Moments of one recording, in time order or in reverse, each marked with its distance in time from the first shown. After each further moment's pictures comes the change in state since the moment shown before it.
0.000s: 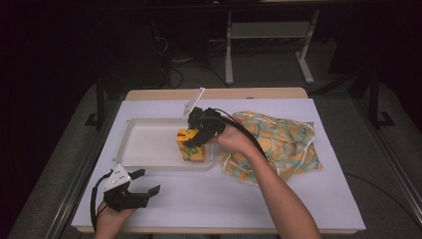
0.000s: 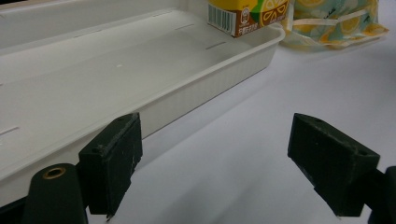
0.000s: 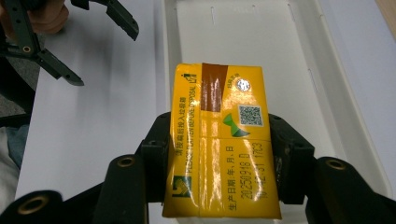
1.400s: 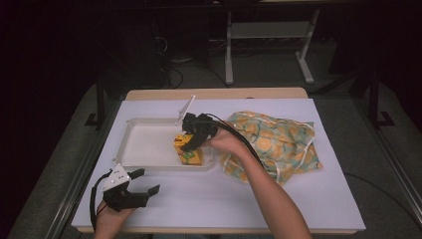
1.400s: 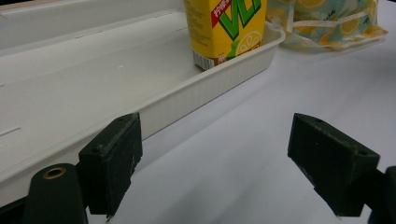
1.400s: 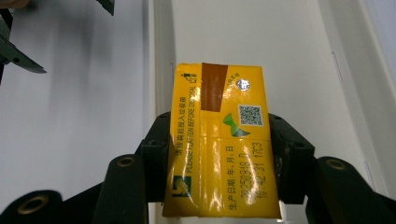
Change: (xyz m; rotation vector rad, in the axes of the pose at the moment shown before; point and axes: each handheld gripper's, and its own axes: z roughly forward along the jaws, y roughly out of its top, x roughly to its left) left arm 0.001 0.000 -0.001 0.004 0.000 -0.002; right arm -0.013 -0.004 0.044 0.060 0.035 -0.003
